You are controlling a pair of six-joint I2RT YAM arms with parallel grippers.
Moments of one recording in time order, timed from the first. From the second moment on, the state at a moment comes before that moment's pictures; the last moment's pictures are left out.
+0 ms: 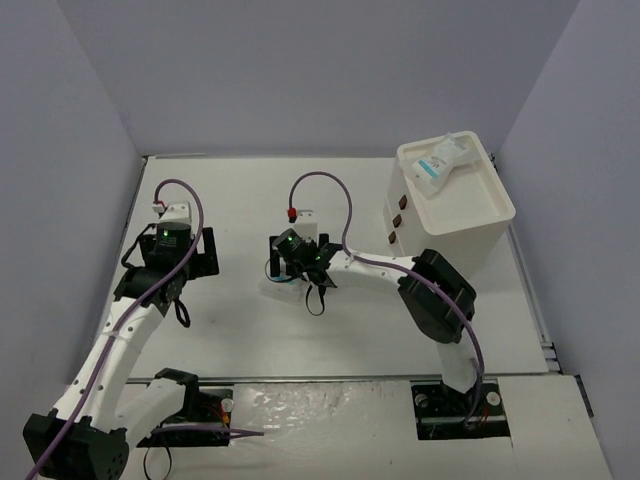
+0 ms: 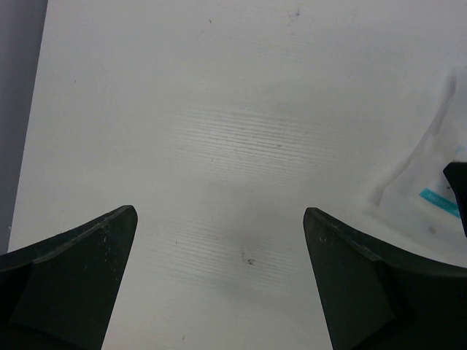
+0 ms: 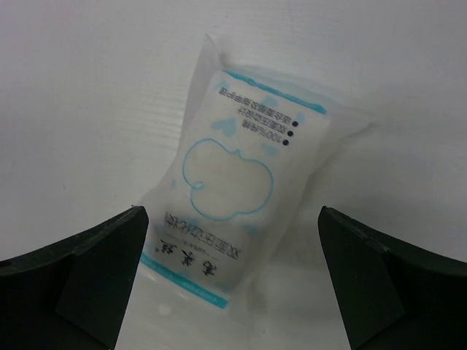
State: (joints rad) left arm -0.22 0.95 0.91 -0.70 -0.33 -0.22; right arm 0.93 1.96 1.32 -0.22 0.42 0.70
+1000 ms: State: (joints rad) left arm -0.22 0.96 0.90 -0.69 -0.32 -0.20; right arm 0.87 1.67 1.41 -0.30 0.54 0.59
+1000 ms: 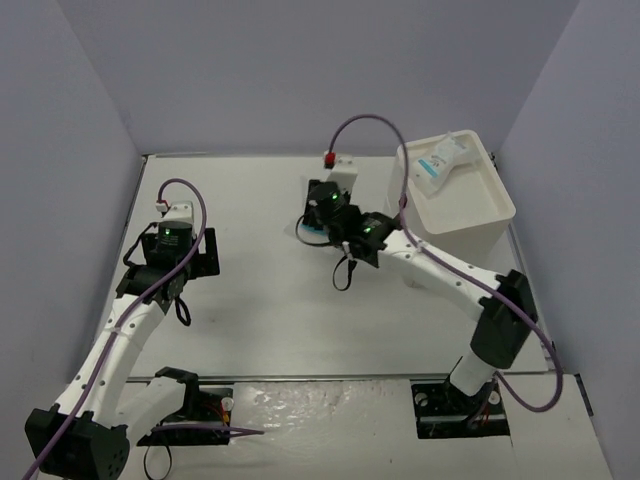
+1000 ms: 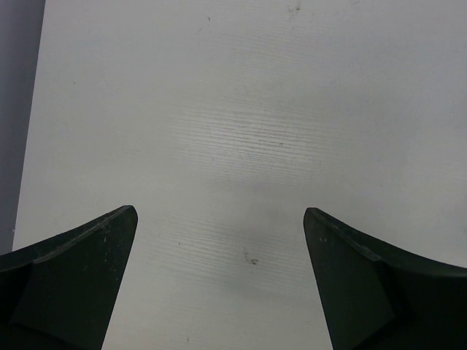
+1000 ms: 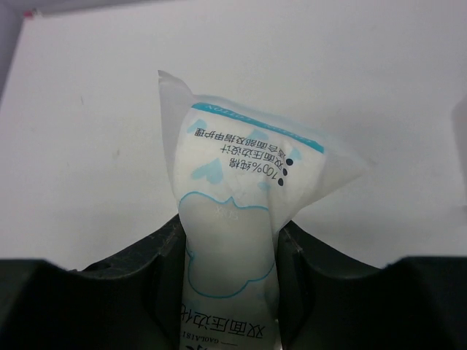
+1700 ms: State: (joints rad) left arm -0.21 0.95 0.90 -0.69 -0.30 -0.20; right arm 0.10 1.31 1.30 -0.48 0.45 0.57
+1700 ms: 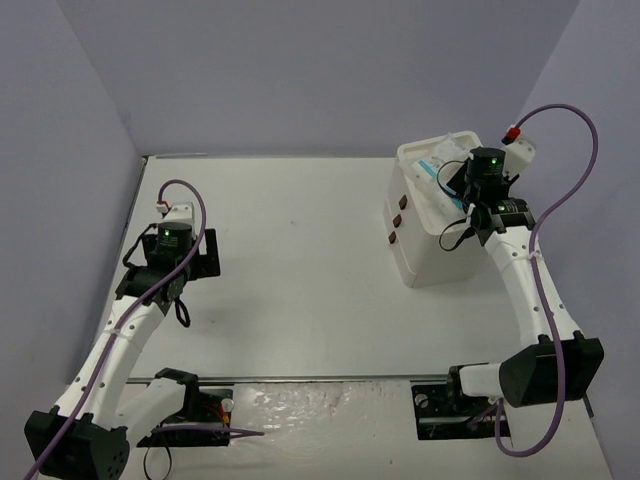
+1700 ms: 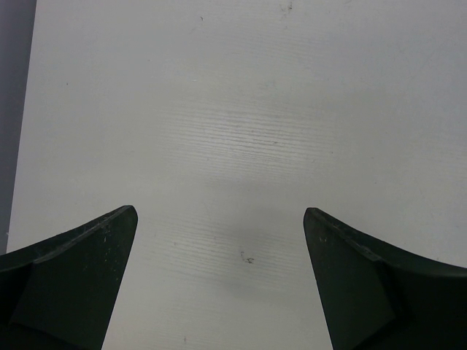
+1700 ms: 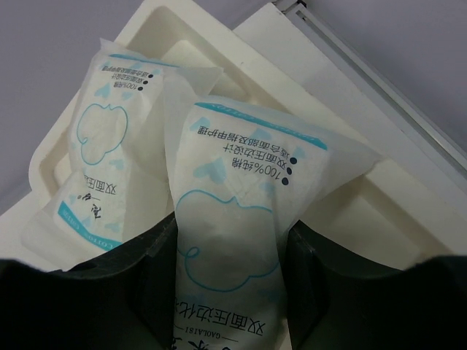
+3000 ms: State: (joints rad) left arm -0.21 0.86 0.91 -0.69 -0.21 -0.19; right arm 0.09 0.55 1.12 -0.59 0.23 0.24
